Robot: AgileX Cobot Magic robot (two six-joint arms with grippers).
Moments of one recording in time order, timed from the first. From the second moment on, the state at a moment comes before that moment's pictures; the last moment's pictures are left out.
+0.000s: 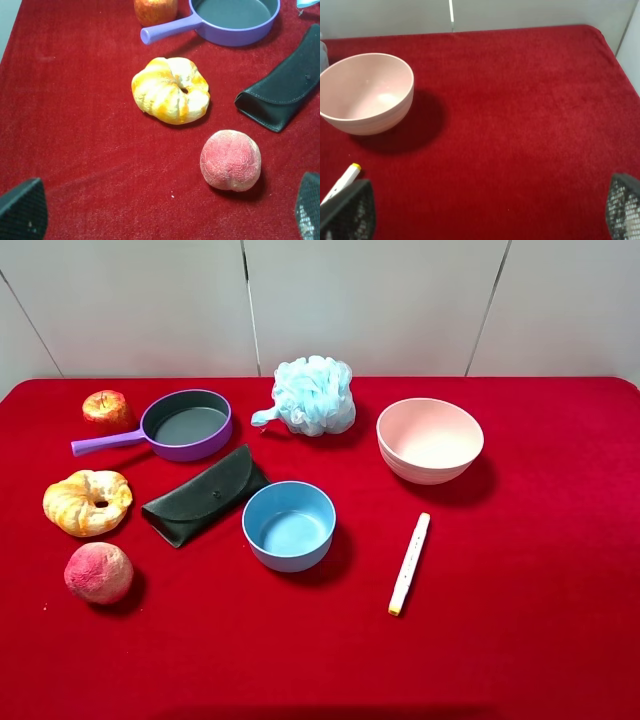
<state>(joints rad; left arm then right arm) -0.03 0.00 -0.49 0.10 1.05 -0.01 0.10 -0.01 -0.50 -0.13 1.02 0.09</state>
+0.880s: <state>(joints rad) -0.03 0.00 -0.49 0.10 1.05 -0.01 0.10 0.08 -0.52 -0.13 1.01 0.09</state>
